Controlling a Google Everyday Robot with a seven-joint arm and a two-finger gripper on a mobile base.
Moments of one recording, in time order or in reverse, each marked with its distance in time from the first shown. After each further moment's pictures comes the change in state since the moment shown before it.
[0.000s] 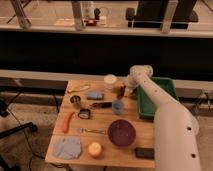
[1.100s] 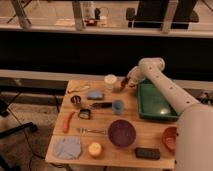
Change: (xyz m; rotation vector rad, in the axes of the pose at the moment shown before) arm -0.002 -0.027 -0.117 0.155 -0.036 0.046
